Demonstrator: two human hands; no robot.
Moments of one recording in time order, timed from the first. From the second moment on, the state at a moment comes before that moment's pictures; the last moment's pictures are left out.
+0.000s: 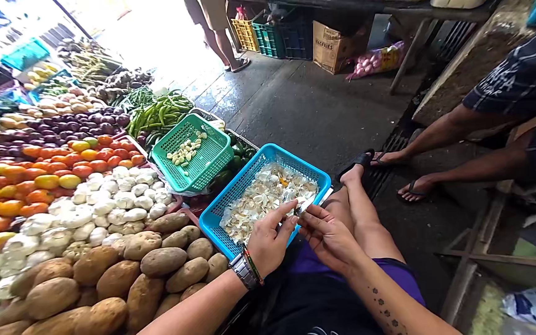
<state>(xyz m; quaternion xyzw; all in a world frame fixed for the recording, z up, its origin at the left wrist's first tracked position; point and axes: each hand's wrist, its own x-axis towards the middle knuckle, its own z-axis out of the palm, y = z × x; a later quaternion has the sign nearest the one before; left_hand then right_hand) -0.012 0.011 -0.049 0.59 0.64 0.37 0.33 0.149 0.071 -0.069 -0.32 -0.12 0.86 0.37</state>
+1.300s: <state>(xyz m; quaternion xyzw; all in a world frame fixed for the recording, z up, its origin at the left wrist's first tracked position) -0.014 0.022 -0.040 0.19 0.66 0.51 0.52 0.159 0.101 -0.075 -0.25 -0.03 0.88 0.40</state>
